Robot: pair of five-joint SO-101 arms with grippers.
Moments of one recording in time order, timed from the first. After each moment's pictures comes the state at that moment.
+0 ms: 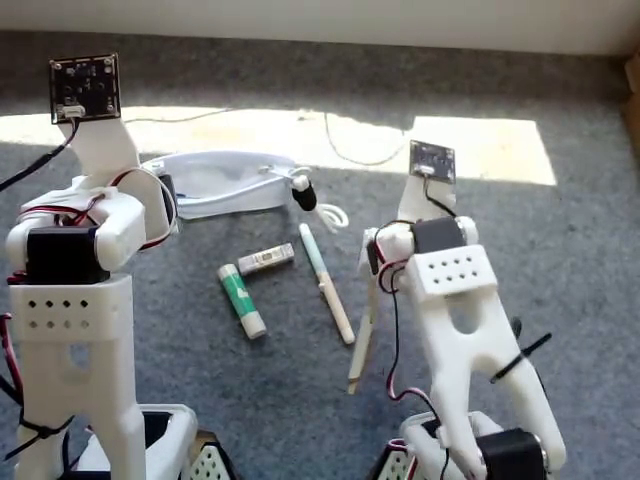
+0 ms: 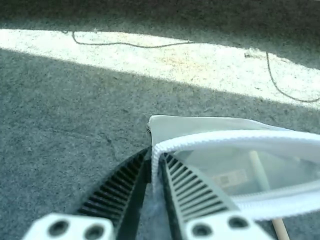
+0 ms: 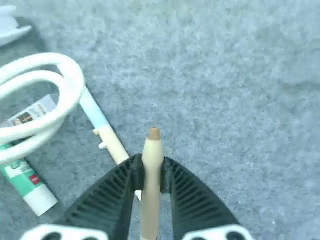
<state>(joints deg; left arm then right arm) -8.3 -33.8 12.8 78.2 12.2 -15.7 -27.3 33.6 69.1 -19.3</state>
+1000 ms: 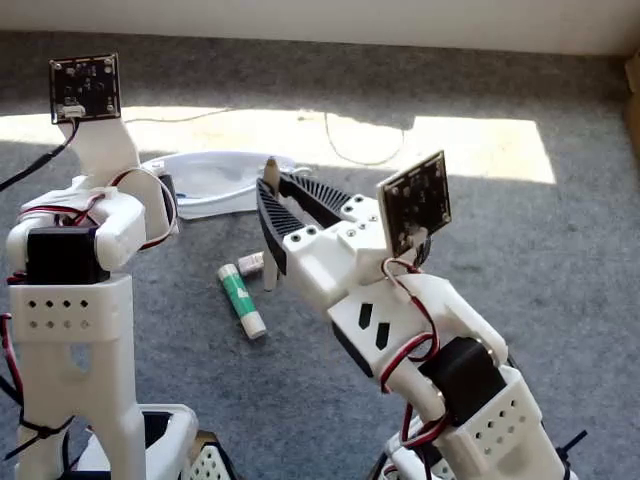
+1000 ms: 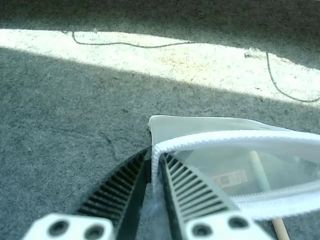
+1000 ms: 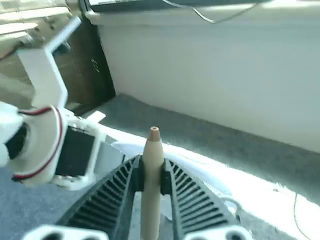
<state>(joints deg) -8.3 -33.8 12.8 78.2 12.2 -41.4 -59.6 33.6 35.6 -6.7</state>
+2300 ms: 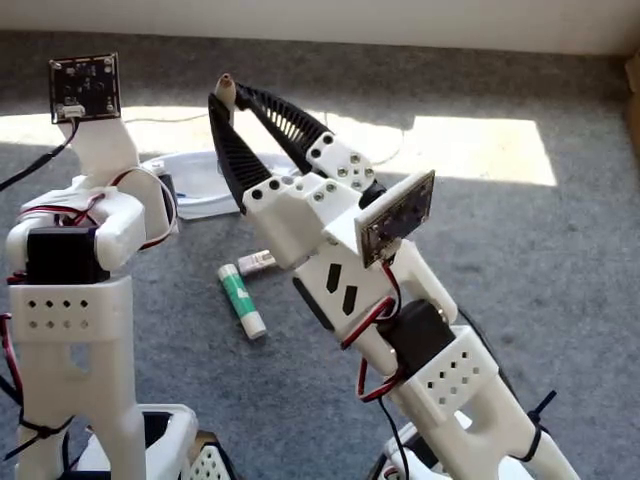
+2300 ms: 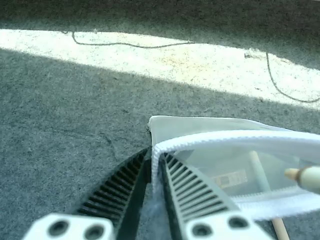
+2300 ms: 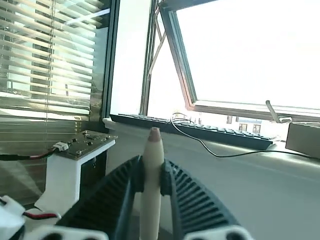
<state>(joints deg) -8.3 -33.8 12.8 78.0 12.2 -42.3 -47.8 33.7 0.5 5.8</state>
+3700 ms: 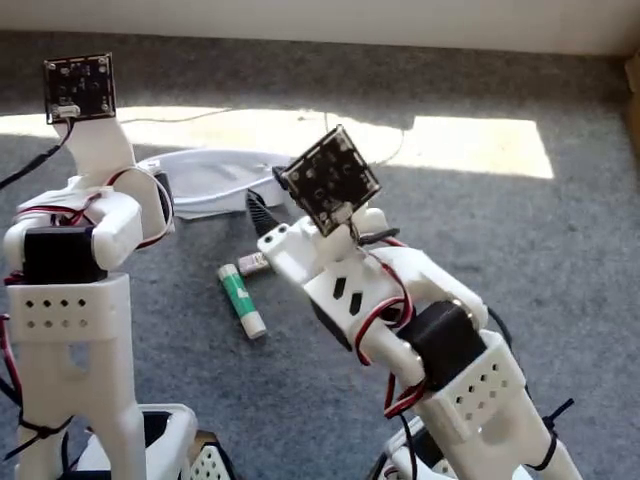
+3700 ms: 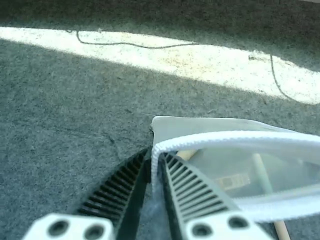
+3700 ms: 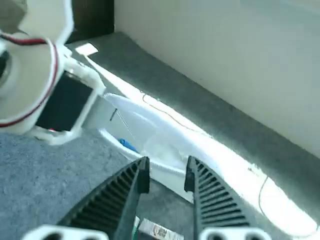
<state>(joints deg) -9.6 -33.8 12.8 77.9 12.2 -40.8 -47.5 21.0 54.8 8.2</state>
